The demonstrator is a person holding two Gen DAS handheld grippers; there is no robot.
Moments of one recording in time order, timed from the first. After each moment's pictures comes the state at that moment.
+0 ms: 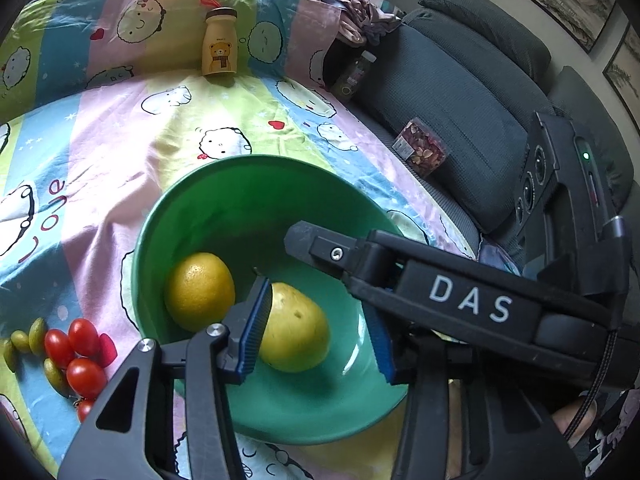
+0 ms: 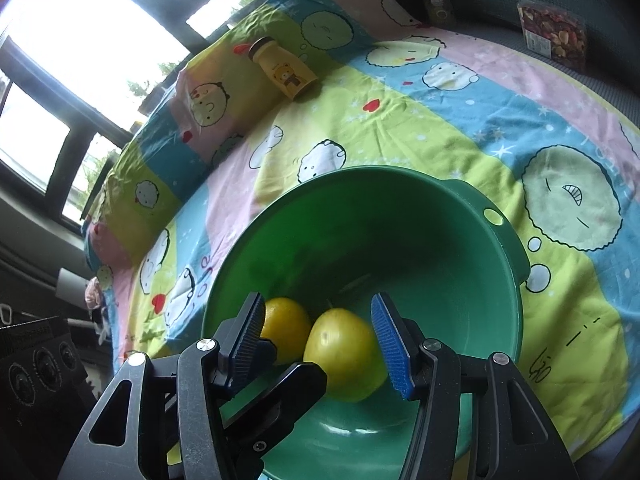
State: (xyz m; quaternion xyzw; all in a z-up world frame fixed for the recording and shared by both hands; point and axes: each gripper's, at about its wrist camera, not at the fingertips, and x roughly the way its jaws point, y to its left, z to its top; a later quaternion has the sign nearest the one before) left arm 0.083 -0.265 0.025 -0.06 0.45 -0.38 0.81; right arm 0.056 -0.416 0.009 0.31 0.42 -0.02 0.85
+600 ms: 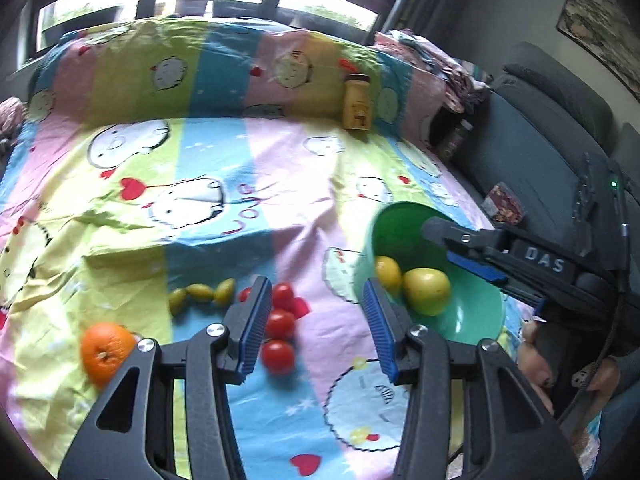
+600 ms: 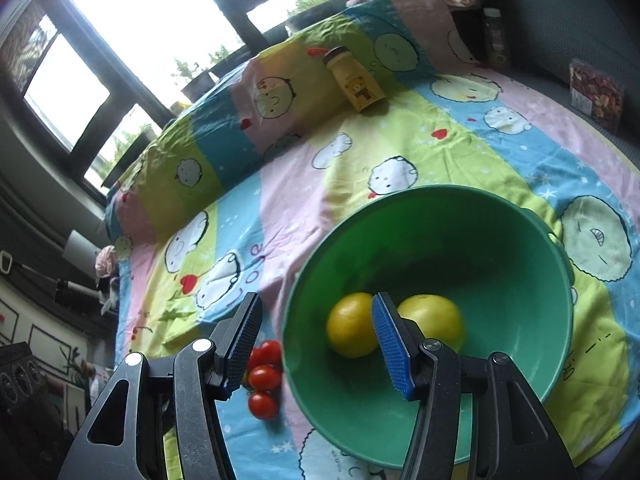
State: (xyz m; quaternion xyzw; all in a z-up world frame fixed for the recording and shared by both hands) left arm 0.050 -0.115 0.053 -0.09 0.41 -0.20 0.89; right arm 0.055 -0.344 0.048 0.24 0.40 0.05 0.89
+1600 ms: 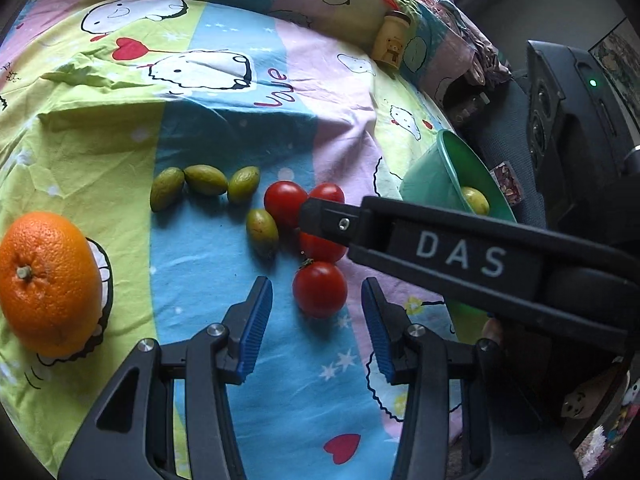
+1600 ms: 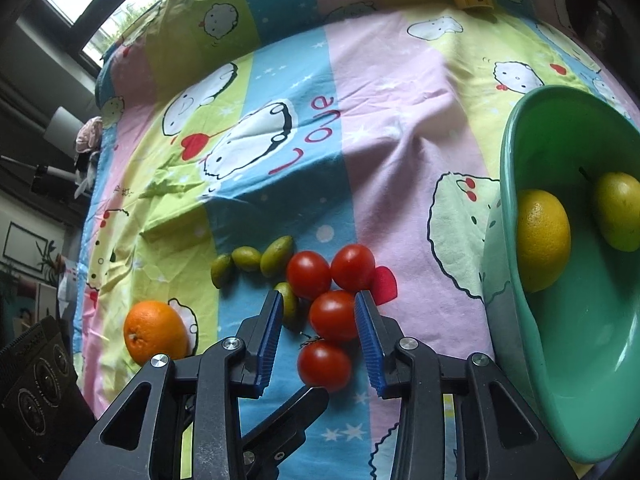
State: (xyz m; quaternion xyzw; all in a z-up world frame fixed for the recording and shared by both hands) left arm 0.061 -0.093 -0.041 -0.17 0.51 -0.24 0.81; right arm 0.102 -0.227 -0.032 0.13 0.55 0.08 0.82
